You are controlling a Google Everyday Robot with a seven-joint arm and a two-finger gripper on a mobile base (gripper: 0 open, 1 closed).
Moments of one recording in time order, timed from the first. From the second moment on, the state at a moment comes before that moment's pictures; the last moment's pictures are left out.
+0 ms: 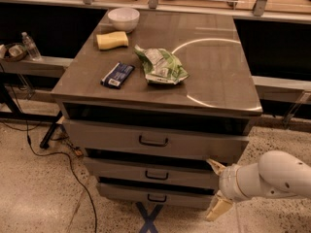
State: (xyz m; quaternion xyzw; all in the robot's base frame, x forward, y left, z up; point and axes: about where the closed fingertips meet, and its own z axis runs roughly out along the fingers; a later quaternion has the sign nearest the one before) arm 0.419 -0.170 0.561 -0.61 0.73 0.14 0.27
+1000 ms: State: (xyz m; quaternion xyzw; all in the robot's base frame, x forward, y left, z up) arm 0.452 -0.163 0.474 -0.58 0.74 0.16 0.30
